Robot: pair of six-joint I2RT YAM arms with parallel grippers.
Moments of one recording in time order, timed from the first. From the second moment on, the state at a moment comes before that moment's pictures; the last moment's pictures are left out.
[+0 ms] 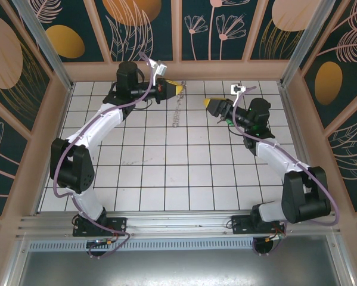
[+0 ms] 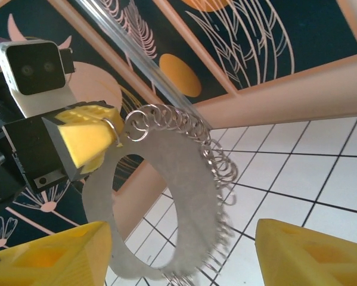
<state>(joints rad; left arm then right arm) -0.38 1.77 1.52 0.08 0.97 -0.29 0.23 1.38 0.82 0.61 -0.76 0.73</state>
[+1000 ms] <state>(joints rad) -0.43 1.80 1.58 0.12 1.07 -0.31 0.30 1.47 0.95 0.93 -0.86 1.02</state>
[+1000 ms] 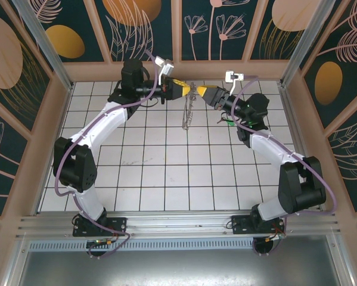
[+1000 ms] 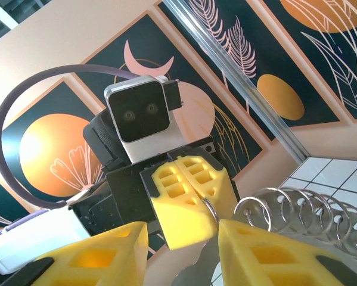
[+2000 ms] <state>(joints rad) -0.46 1.80 1.60 0.09 1.07 -0.31 0.32 1.51 0.98 0.91 -0.86 1.01</state>
